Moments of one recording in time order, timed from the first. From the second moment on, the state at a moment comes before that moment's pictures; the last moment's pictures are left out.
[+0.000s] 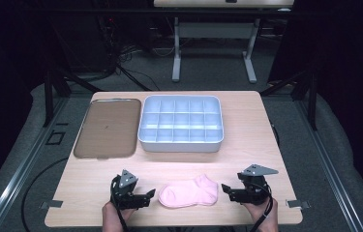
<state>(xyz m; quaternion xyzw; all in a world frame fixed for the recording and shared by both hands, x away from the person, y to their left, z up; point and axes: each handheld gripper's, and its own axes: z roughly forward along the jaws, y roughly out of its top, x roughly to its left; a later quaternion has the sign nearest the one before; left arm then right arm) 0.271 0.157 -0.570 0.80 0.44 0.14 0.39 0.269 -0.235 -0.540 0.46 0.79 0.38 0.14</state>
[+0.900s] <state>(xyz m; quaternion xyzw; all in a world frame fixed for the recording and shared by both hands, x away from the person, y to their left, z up) 0.272 0.133 -0.582 0.82 0.40 0.10 0.40 0.285 -0.201 -0.566 0.45 0.82 0.33 0.12</state>
